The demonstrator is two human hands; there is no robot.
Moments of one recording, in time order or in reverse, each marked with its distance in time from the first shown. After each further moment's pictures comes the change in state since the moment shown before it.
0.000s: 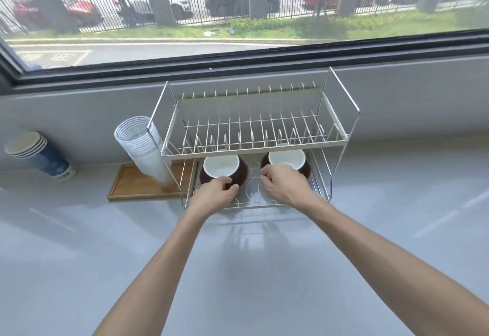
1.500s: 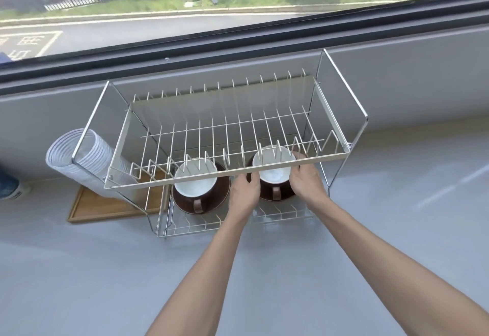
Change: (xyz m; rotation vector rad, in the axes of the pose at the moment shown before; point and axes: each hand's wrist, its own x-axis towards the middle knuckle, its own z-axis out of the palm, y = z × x) left_hand 0.103 0.078 0.099 -0.569 0.048 -0.150; right_hand 0.078 0.105 0.023 0.587 0.222 0.364
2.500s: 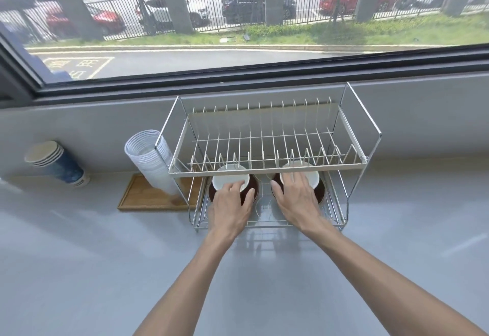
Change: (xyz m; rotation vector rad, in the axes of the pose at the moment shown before) left_hand -0.063 -0.031 -0.096 0.600 0.296 0.391; right_hand -0.079 -0.052 0.028 -0.518 0.049 -0.469
